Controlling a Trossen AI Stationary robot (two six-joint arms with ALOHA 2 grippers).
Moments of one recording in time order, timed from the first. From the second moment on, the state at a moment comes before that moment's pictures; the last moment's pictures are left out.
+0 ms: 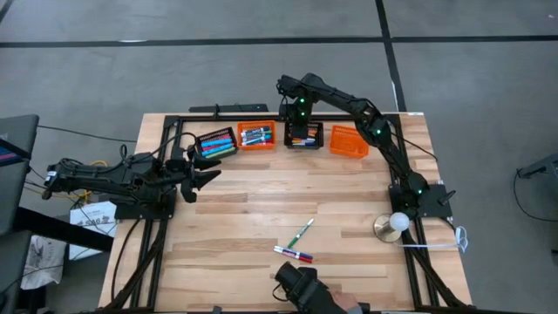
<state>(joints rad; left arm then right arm) -0.09 0.44 0.38 0.14 -0.24 -0.32 -0.66 2.48 2.32 -1.38 -0.24 -0.58</state>
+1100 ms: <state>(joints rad) -0.09 0.44 0.38 0.14 -0.22 -0.28 -0.28 1.75 2.32 -1.56 -0.28 -0.15</state>
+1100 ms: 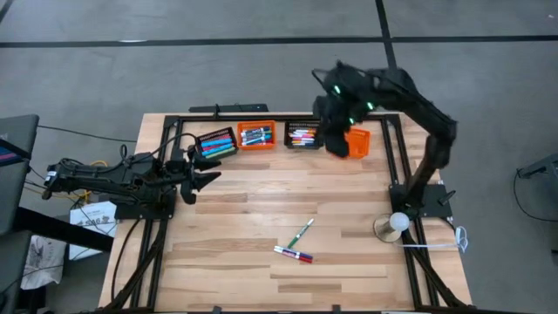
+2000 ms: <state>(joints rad) -0.09 0.44 0.38 0.14 -0.09 -0.30 0.29 2.22 2.32 -1.57 -0.10 -0.20</state>
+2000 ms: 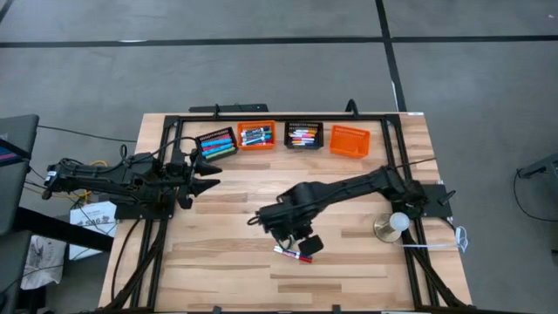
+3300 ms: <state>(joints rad) -0.09 0.44 0.38 0.14 -0.10 -0.30 0.21 1.79 1.29 -0.76 -0.19 -0.57</state>
